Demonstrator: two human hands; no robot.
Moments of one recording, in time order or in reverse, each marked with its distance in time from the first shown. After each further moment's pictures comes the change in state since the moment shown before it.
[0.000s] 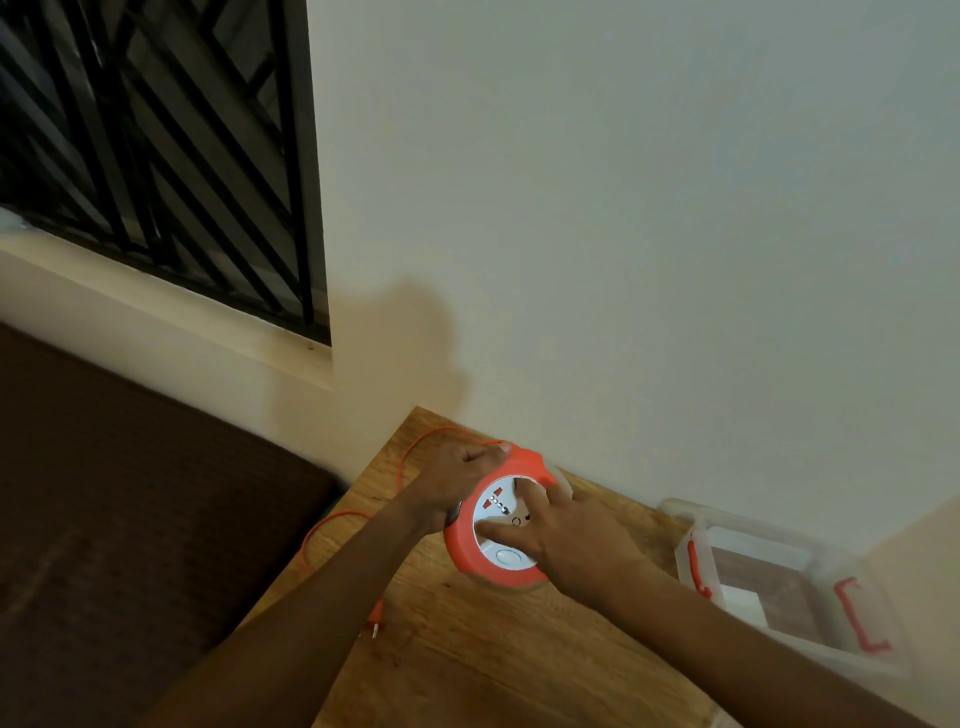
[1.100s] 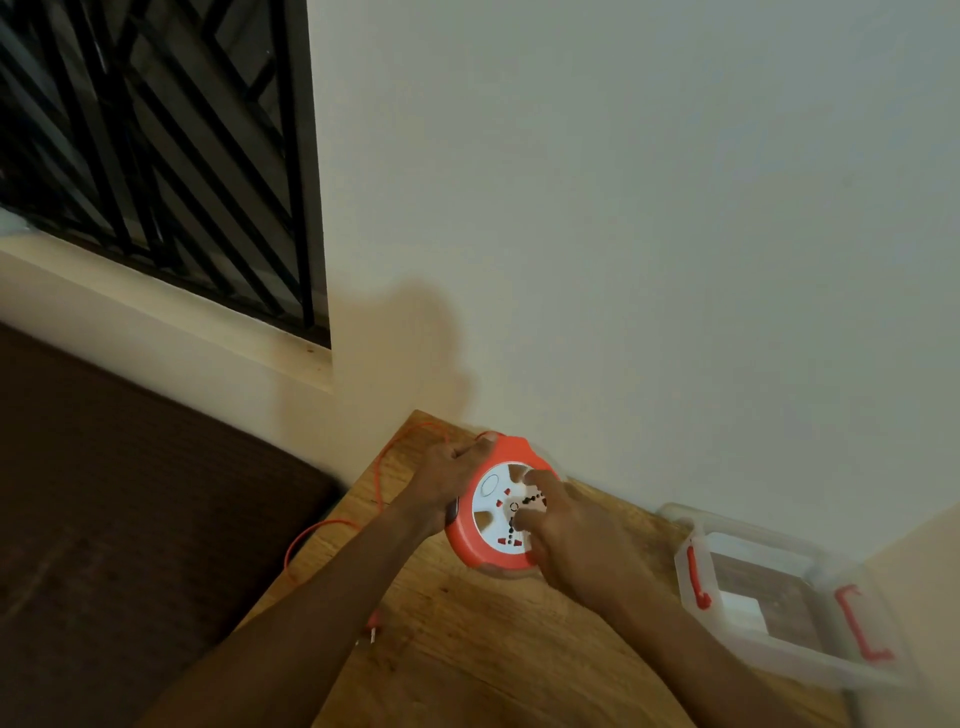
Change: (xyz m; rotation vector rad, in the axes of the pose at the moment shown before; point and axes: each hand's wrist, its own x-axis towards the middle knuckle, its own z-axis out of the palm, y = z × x) left_hand 0.005 -0.005 0.000 -0.111 0.141 -0.023; right_hand -0.004 0.001 0.010 0.266 0.161 0.245
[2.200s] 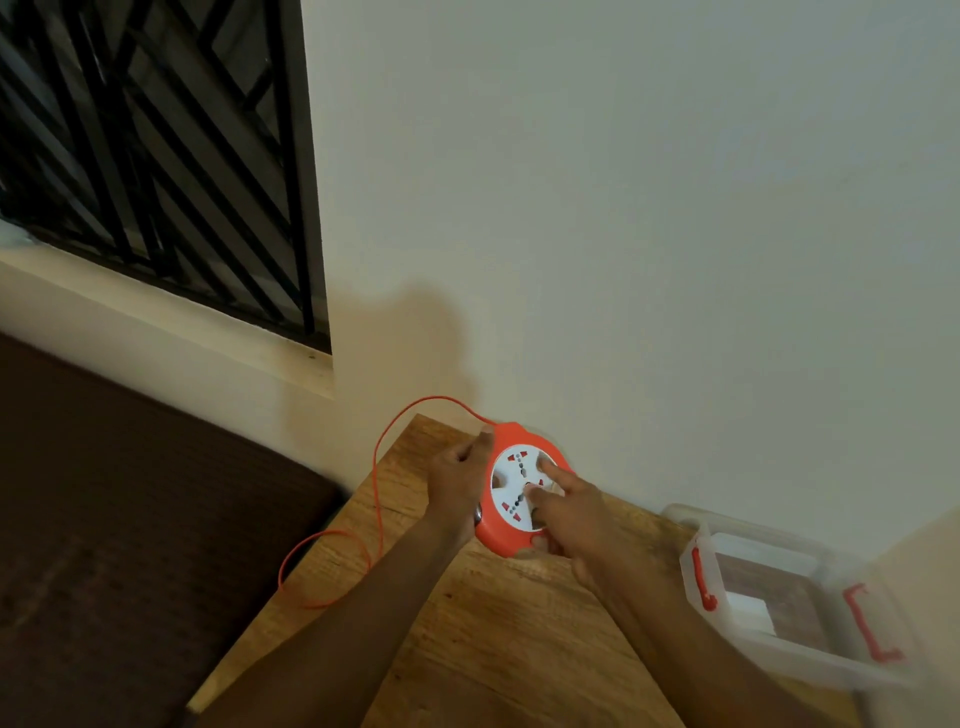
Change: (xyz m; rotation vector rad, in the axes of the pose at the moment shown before) left_hand -0.004 -0.002 0.032 -0.131 0.297 0.071; right_hand 0.038 -0.001 0.004 1.405 0.043 0.868
